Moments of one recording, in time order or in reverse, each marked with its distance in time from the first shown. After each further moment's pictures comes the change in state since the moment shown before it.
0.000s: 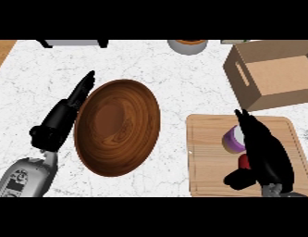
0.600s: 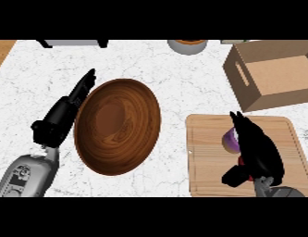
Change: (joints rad) left arm -0.020 -0.032 0.043 0.035 -0.024 -0.043 -0.005; right arm -0.013 0.044 -0.022 0.110 0.027 0.024 -0.052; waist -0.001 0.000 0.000
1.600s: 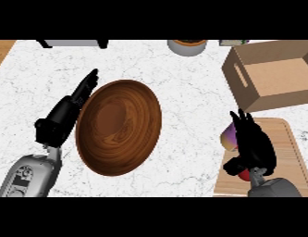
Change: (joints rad) left arm 0.000 -0.048 0.034 -0.017 -0.043 -0.047 0.038; right arm -0.037 0.039 -0.053 0.195 0.103 -0.060 -0.100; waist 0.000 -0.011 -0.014
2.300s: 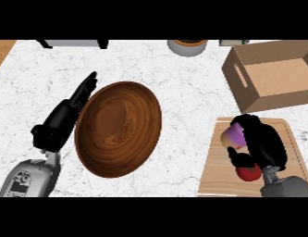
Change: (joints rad) left arm 0.035 -0.016 0.008 -0.040 -0.018 -0.011 0.006; right arm -0.008 -0.096 -0.010 0.041 0.040 -0.081 -0.231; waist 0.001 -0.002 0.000
